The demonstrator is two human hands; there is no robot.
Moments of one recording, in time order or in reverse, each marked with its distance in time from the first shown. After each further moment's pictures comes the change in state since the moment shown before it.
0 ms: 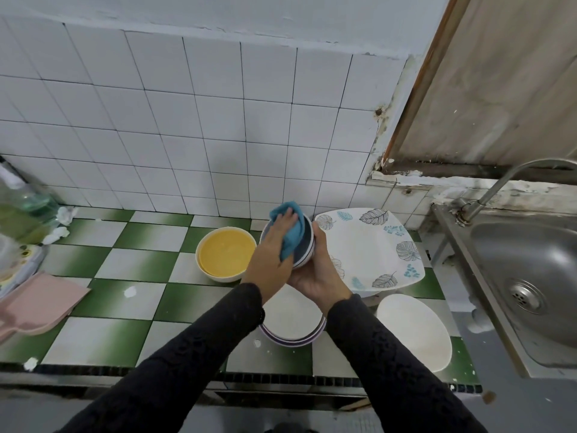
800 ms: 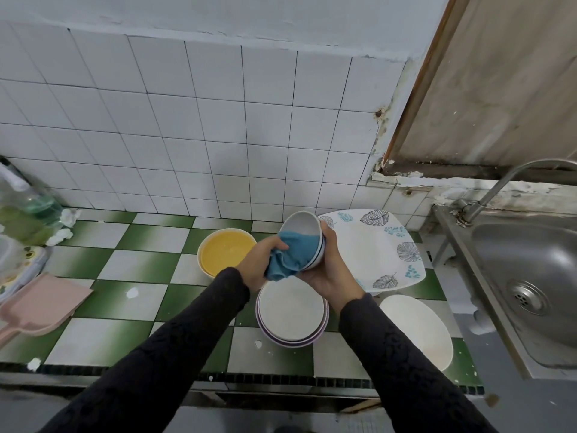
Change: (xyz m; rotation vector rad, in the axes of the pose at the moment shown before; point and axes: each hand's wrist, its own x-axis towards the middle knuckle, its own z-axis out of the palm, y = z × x) left_hand 0.009 0.026 -0.023 -0.777 -0.236 -0.682; right_hand 0.008 -0.013 -0.017 -0.141 0.163 -0.161
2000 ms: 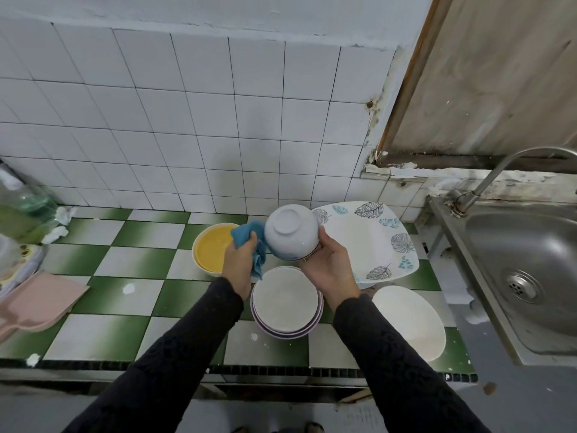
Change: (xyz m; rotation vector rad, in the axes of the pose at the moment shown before) left_hand 0.015 -0.039 -0.020 -0.090 0.443 0.246; right_hand -0.005 -0.005 -0.016 0.219 -0.096 -0.137
